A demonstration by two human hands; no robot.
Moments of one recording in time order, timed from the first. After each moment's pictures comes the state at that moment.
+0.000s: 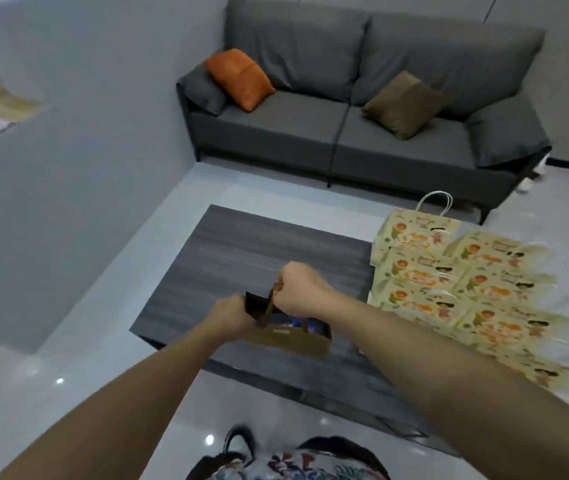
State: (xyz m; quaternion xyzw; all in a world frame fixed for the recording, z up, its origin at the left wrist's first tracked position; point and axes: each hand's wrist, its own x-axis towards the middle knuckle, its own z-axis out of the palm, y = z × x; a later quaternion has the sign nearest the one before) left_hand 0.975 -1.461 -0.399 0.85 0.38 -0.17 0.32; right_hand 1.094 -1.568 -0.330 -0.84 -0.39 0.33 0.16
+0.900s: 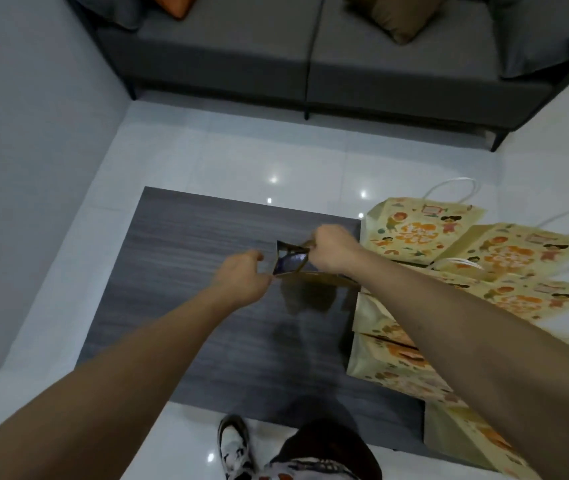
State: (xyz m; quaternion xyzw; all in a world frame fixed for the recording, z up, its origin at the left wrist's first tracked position) left_hand 1.257 -1.375 -0.460 0.85 0.34 -0.23 0.32; right_hand 1.407 -1.498 -0.454 -0.87 -0.31 0.36 0.08
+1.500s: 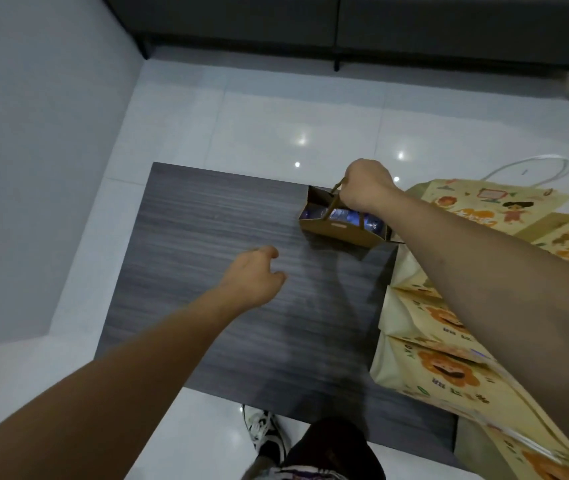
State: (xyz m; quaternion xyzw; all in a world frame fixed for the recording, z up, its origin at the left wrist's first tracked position) left_hand 1.286 -1.366 -0.501 0.84 0.36 -0.29 0.30; right_hand 1.518 -1.448 -0.533 -0.90 -0.28 0.32 0.10
